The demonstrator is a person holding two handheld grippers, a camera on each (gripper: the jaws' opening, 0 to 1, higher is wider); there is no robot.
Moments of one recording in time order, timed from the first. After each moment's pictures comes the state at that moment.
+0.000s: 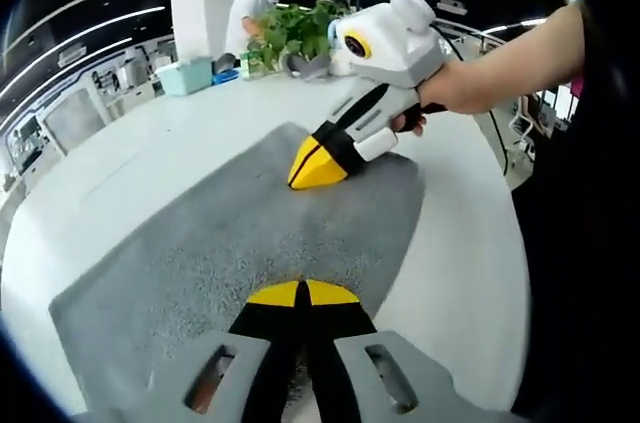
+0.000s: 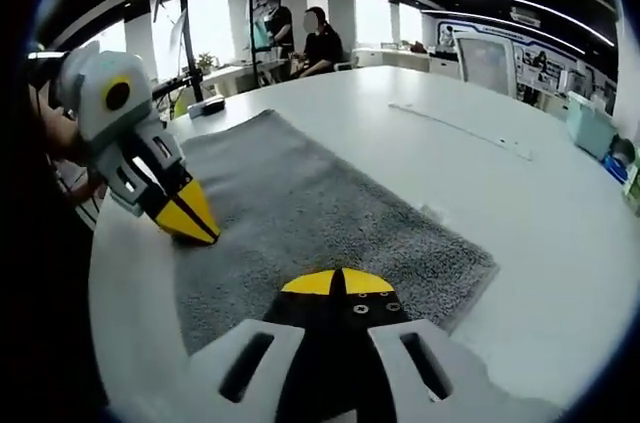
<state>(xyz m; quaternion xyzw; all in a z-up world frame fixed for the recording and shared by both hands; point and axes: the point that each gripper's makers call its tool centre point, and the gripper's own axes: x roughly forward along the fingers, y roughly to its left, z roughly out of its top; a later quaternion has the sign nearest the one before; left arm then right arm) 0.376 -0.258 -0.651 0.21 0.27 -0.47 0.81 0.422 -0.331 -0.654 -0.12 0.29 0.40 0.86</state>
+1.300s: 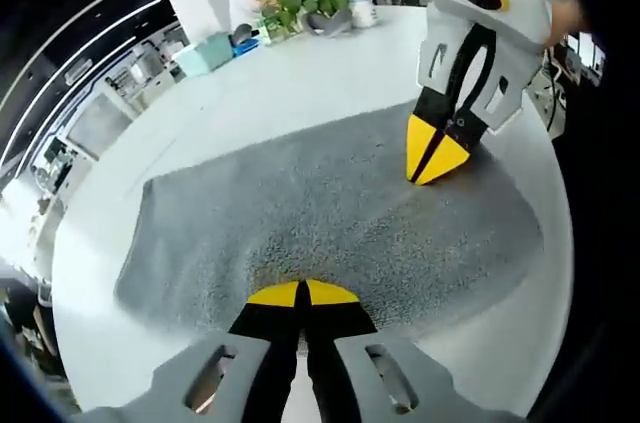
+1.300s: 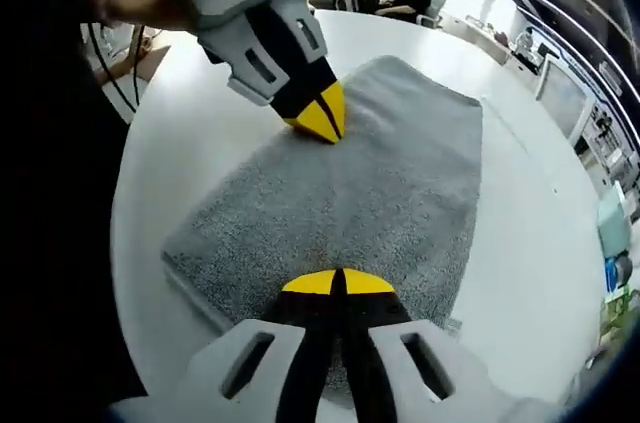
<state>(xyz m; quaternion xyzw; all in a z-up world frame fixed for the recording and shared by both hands) 0.406 -0.216 -0.653 0.32 0.31 -0.39 0.80 0.346 -0.299 -0.659 -0.29 0.39 0.49 0.72</state>
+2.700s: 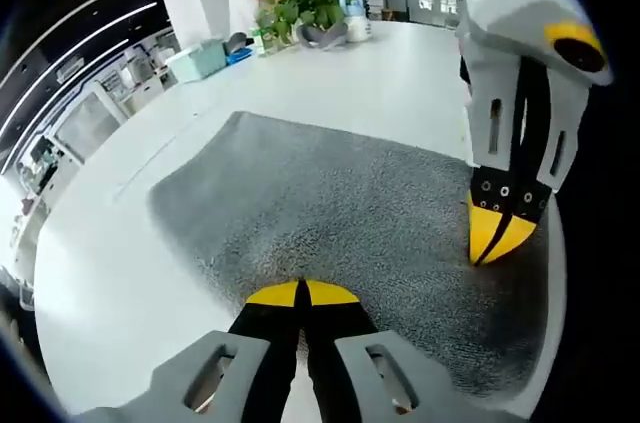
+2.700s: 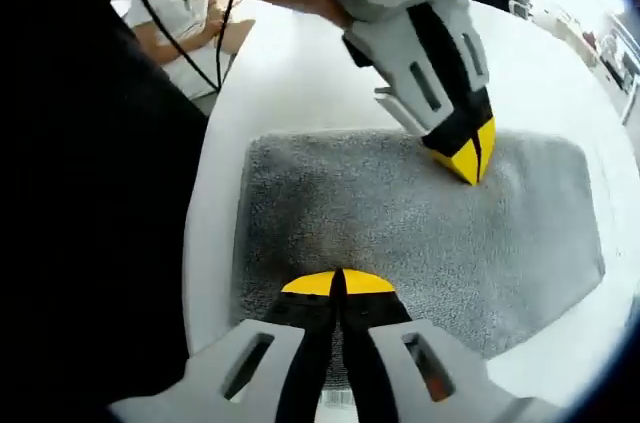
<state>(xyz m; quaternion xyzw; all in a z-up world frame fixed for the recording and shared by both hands) 0.413 -0.217 -0.654 0.29 0.29 -0.45 0.79 0.297 -0.253 -0.662 -0.38 0.40 0.60 0.58</state>
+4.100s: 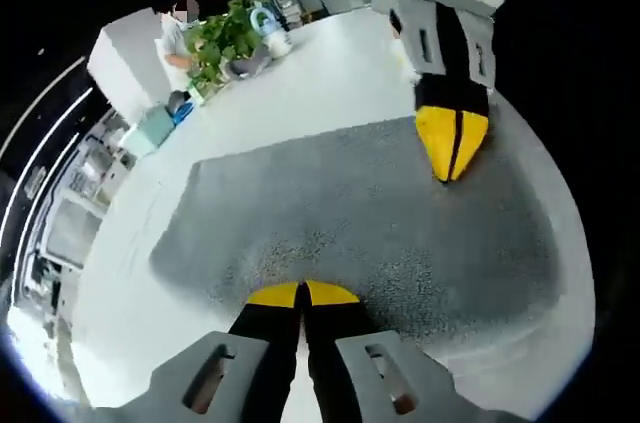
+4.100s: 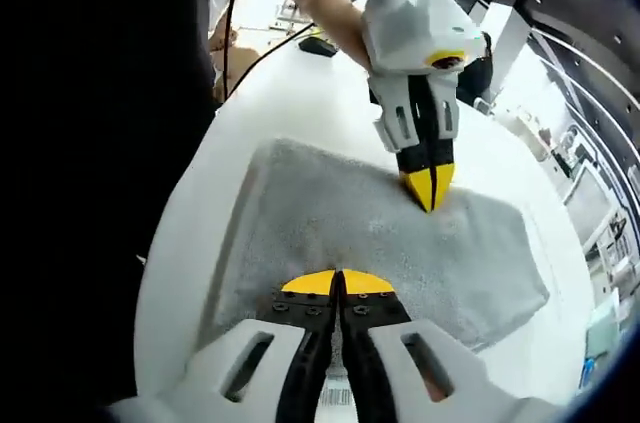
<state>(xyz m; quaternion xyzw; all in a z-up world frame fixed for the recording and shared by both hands) 0.390 -0.215 -0.641 0.46 0.14 -0.55 0.68 0.296 -0.275 -0.641 -0.39 0.18 0.58 0.69</state>
